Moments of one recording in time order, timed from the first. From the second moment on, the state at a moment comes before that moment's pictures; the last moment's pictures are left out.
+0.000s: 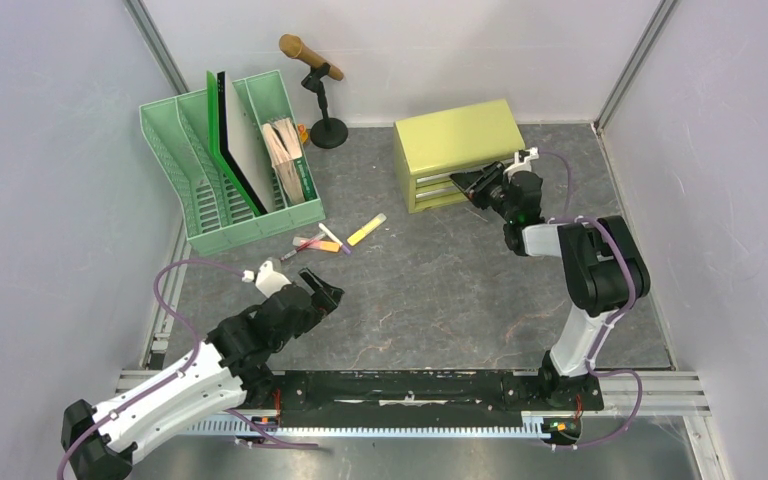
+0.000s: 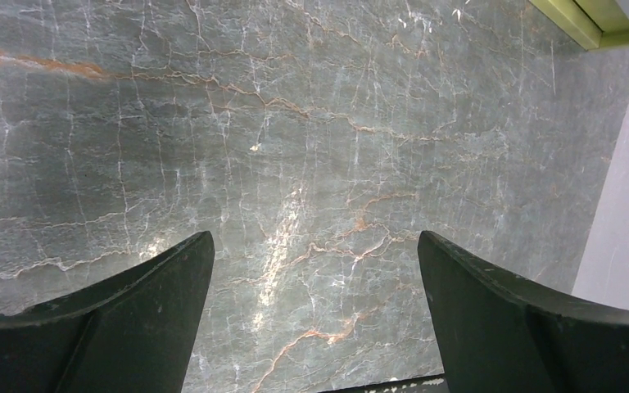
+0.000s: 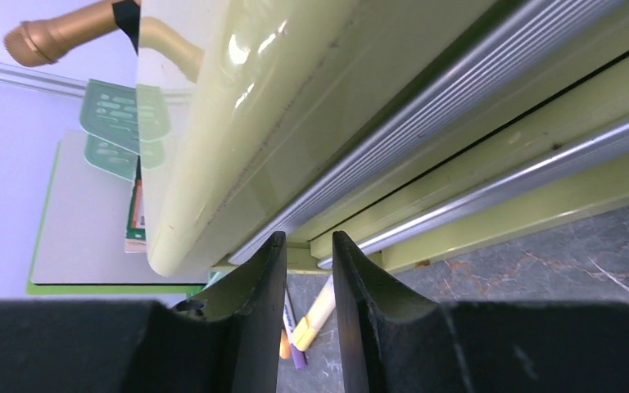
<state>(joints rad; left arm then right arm) -0.85 0.55 0.35 -0.55 -0.45 -1.30 0.19 1.82 0.83 0.81 -0.30 1.04</state>
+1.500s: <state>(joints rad) -0.85 0.83 0.72 -0.73 -0.58 -0.63 0.12 1.50 0.40 0.65 -0.47 0.87</state>
